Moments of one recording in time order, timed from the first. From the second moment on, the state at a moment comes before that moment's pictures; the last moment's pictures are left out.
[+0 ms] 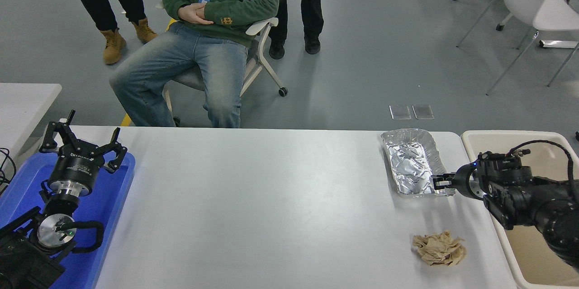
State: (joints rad) left arm -0.46 0.46 -0.83 -0.52 -0.20 -0.62 -0.53; right arm 0.91 -0.20 -0.65 0.13 -0.96 0.10 0.33
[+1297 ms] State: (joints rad) left arm -0.46 0.46 -0.83 -0.52 -0.20 -0.62 -0.53; right arm 1.01 -0.29 -0.60 0.07 -0.62 0.43 0.48
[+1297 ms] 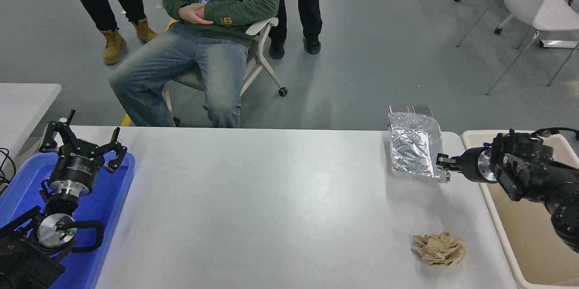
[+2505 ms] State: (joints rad) left arm -0.46 0.46 -0.83 -0.52 -0.20 -0.62 -0.53; right arm 1.40 -0.69 -0.41 0.14 -0.60 0.87 0.61
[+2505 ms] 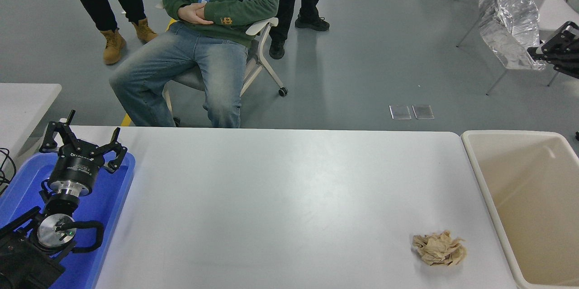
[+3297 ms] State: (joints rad) left arm -0.46 0.46 -0.83 -0.52 -0.20 -0.62 -0.53; right arm 1.35 -0.70 -0.41 0.08 -0.60 0.82 0.60
